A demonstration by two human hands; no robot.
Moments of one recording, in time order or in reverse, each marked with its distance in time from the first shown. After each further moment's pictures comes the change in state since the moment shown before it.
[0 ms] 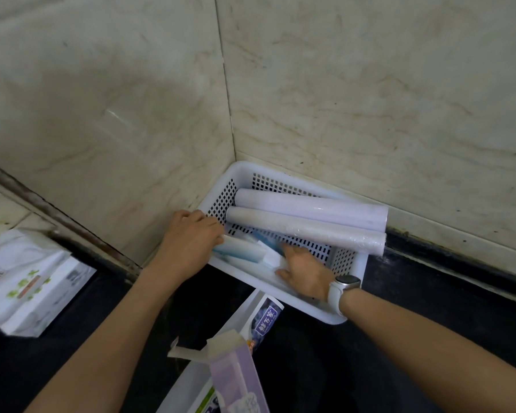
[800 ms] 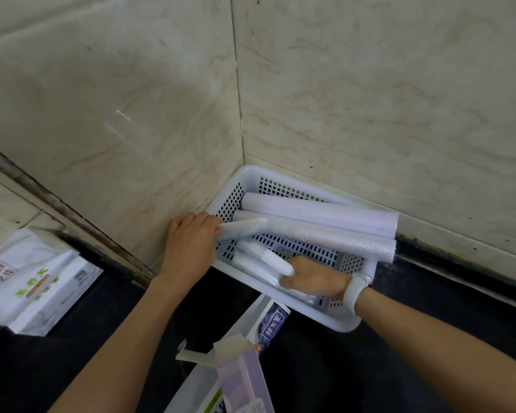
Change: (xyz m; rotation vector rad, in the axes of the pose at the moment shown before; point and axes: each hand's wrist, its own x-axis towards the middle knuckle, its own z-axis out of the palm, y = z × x) left_hand -0.006 0.001 0.006 -0.106 0.122 -0.294; right_hand -0.005 -0.017 -0.018 0.324 -0.244 0.038
